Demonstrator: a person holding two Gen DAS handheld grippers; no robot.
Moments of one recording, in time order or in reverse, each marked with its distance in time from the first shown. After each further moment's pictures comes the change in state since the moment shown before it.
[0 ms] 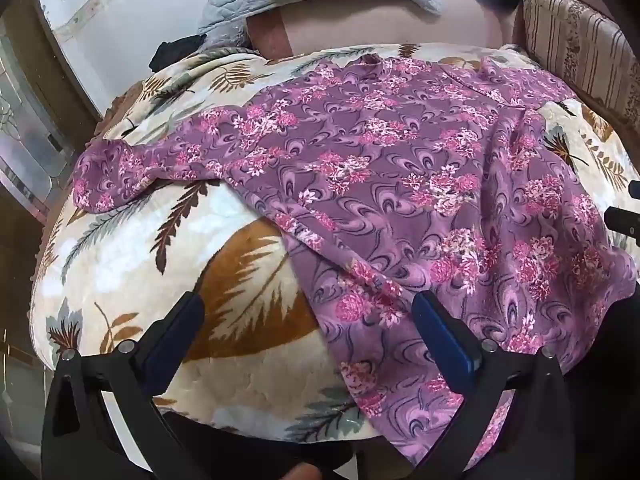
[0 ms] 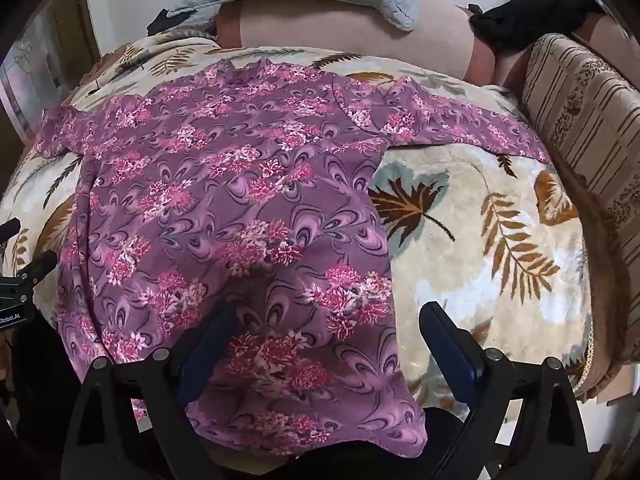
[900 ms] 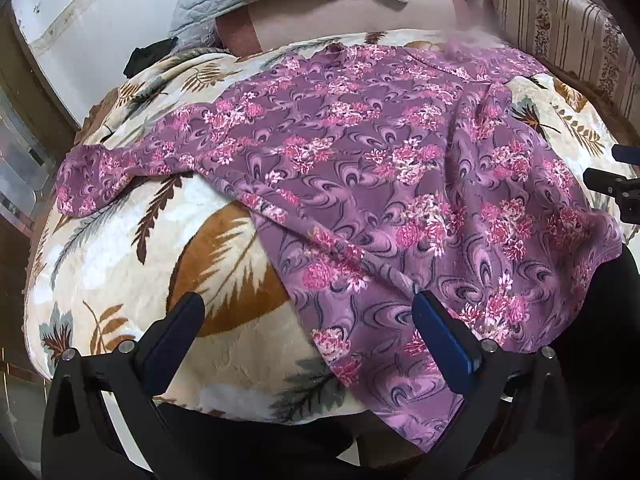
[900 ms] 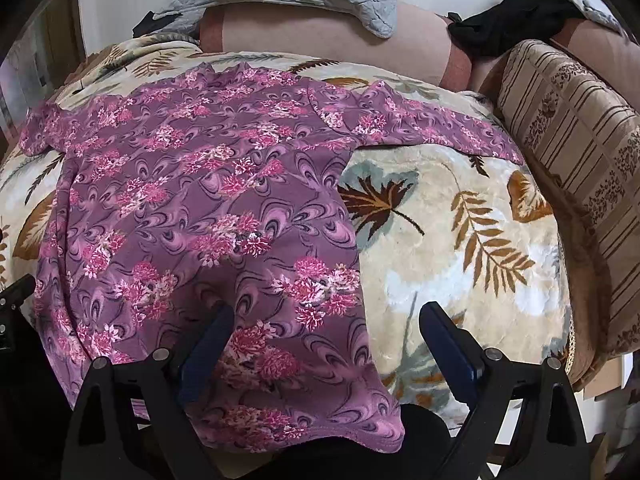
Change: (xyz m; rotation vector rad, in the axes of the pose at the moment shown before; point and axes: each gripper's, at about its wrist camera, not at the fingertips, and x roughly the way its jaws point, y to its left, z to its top) left arm -0.011 -0.015 -0.014 0.079 0.005 -0.062; right arm -0.005 -0.010 -0.010 -0.001 -0.047 -0.099
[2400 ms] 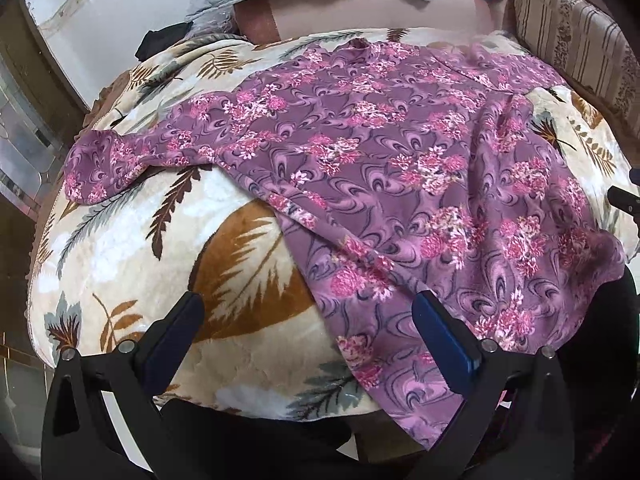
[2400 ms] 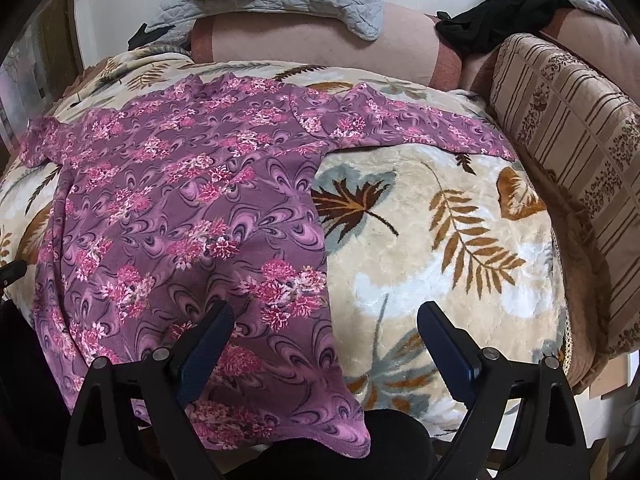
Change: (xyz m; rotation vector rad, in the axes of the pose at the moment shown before) left arm 0.002 0.020 0.010 -0.056 0.055 0.008; right arm -0.003 -0.031 -0.008 0.027 -0.029 0.019
